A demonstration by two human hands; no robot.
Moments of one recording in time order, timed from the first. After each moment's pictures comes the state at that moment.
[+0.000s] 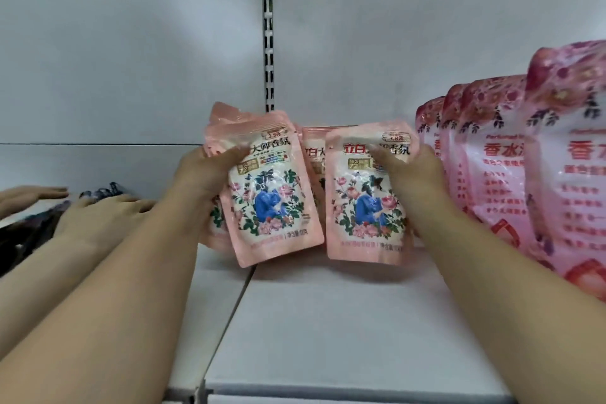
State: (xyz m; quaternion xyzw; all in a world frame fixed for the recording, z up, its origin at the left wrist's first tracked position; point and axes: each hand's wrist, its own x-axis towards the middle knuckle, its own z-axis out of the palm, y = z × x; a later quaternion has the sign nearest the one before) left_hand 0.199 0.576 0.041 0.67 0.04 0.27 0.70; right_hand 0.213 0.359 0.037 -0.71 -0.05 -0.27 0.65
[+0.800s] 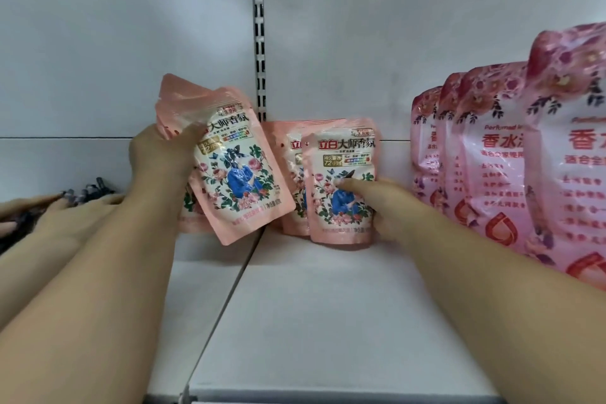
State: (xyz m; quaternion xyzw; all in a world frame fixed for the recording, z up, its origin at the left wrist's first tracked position) left_hand 0.211 0.598 0.045 0.64 0.08 0.43 0.64; right_hand 0.261 0.371 0.006 -0.69 0.01 -0.03 0.72
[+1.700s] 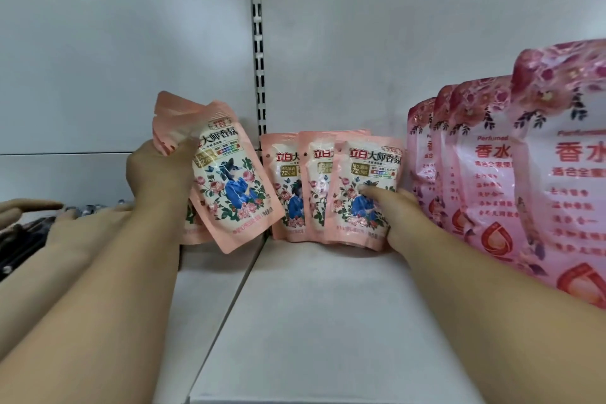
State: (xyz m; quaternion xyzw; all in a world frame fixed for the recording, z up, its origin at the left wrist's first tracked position) left_hand 0.213 0.602 0.045 0.63 0.11 0.51 0.58; right_hand 0.257 0.361 0.005 -0.62 0.07 -0.13 0.77
